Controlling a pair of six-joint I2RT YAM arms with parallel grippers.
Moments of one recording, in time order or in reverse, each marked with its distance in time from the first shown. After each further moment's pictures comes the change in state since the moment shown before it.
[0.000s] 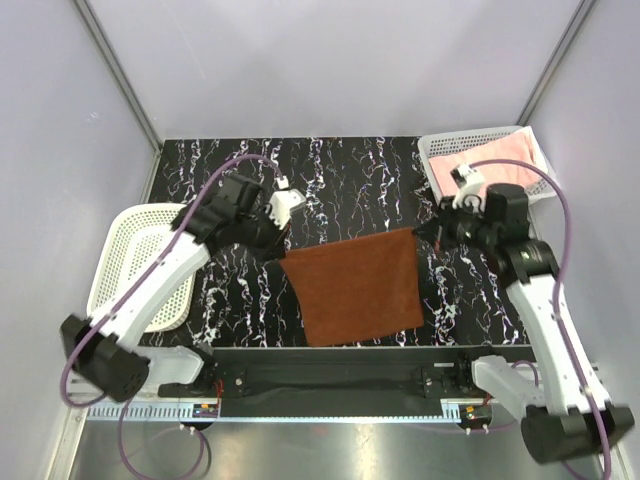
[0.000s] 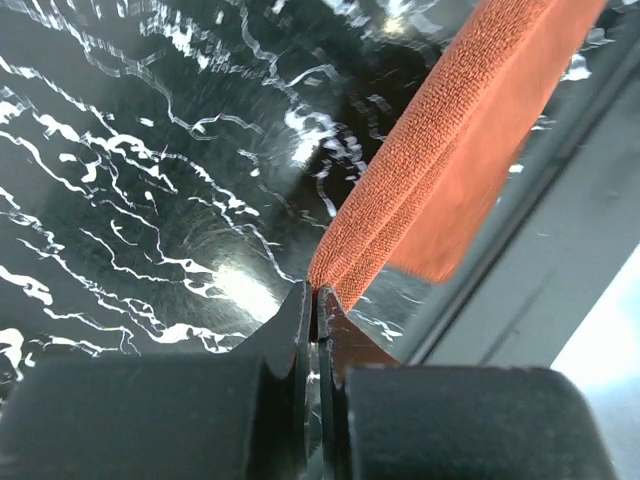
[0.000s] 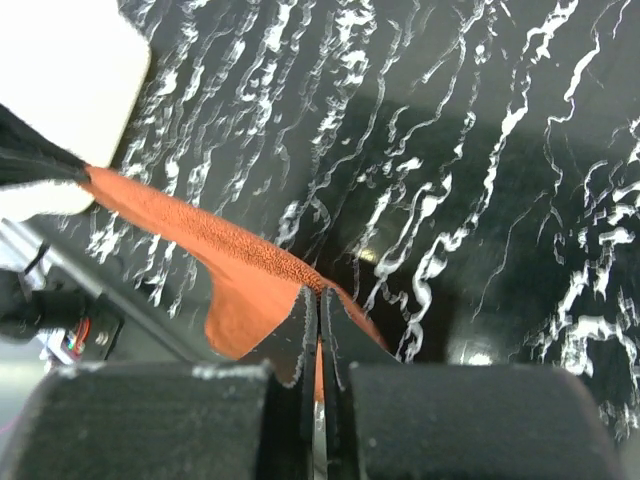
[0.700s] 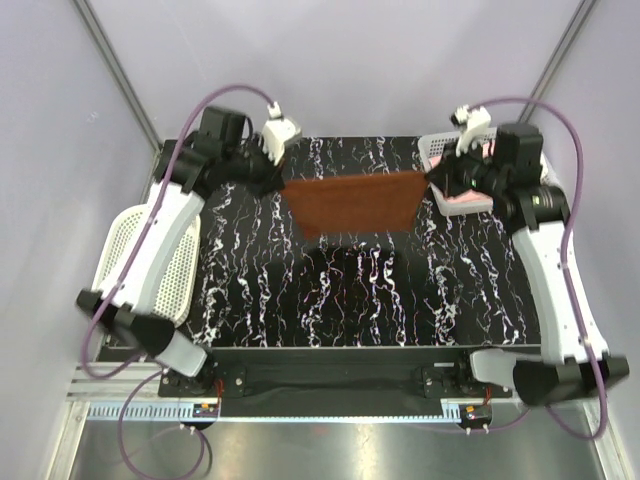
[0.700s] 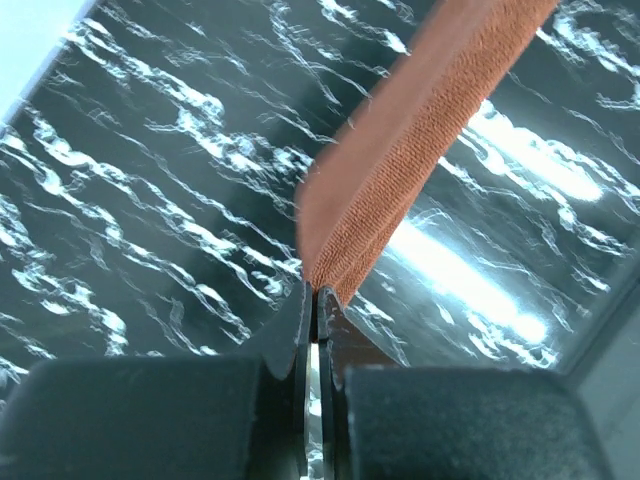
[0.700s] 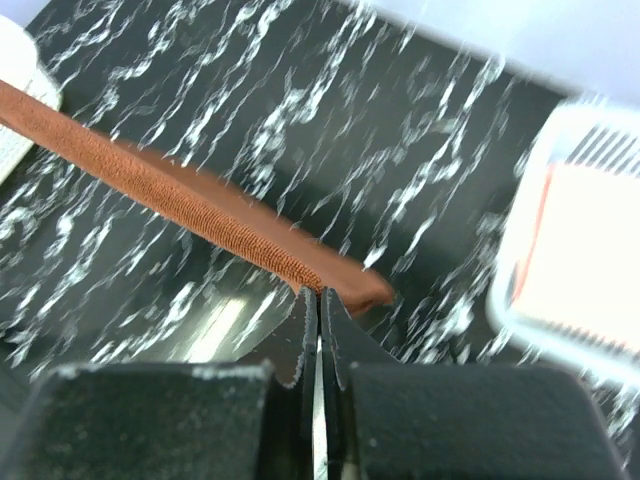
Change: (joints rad) left arm 0.130 0.348 0.641 -0.101 0.007 0.142; right arm -0.019 0.377 0.488 -0.018 0.085 -0.308
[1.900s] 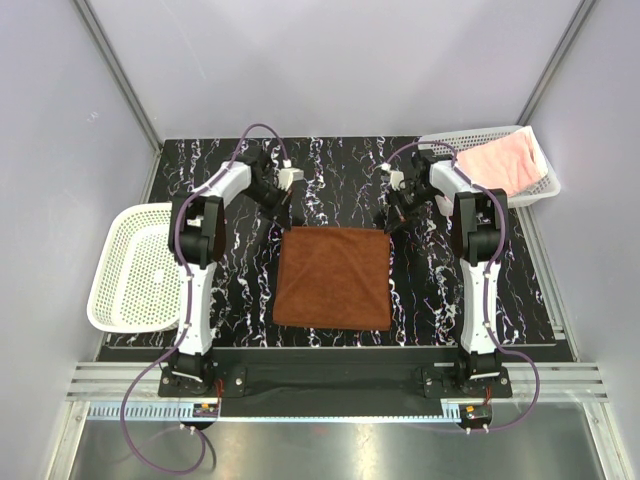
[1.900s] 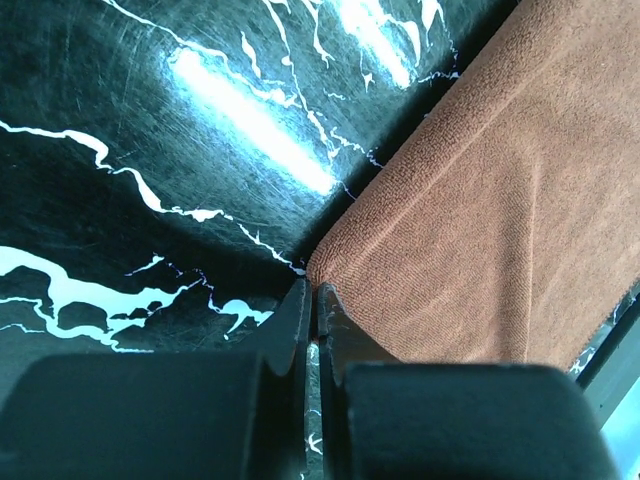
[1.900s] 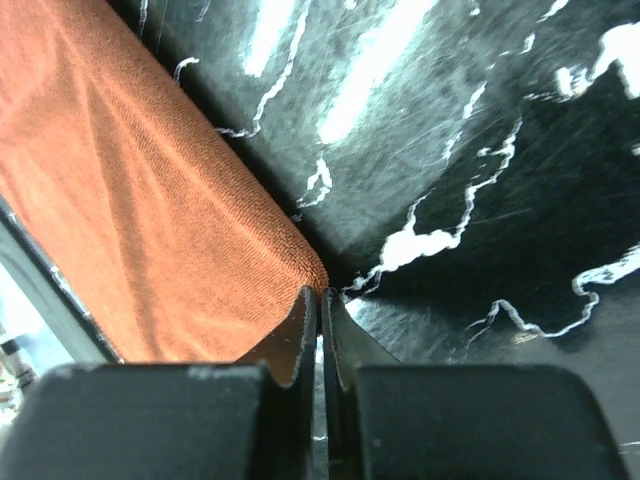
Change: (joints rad) left arm 0.187 0.780 0.011 0.056 0.282 0.047; right arm -0.002 1.086 0.333 -0.327 -0.260 -0.277
